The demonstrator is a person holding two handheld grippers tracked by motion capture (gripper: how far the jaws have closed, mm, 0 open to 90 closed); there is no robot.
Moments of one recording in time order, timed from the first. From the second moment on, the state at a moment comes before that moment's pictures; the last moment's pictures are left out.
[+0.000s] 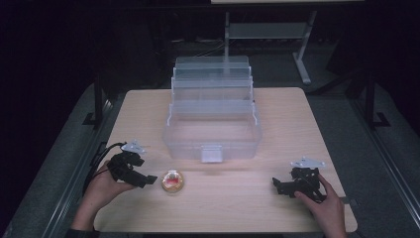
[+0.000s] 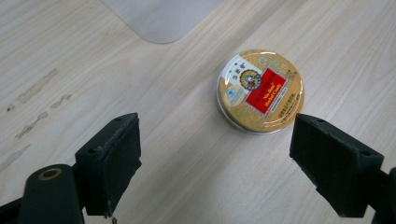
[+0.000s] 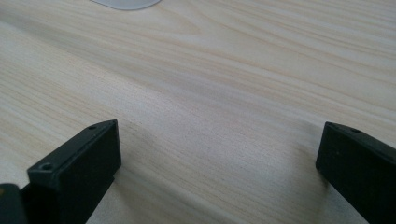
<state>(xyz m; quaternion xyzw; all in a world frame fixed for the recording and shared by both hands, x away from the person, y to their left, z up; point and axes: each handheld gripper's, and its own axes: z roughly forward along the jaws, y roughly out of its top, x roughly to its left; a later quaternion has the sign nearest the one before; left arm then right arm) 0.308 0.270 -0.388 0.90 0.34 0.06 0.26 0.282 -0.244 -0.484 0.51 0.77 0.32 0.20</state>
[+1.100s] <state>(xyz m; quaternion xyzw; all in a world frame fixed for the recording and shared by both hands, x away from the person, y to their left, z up) 0.322 0.208 -0.405 0.94 0.28 0.03 0.20 0.282 -0.244 -0.484 0.51 0.77 0.32 0.20</state>
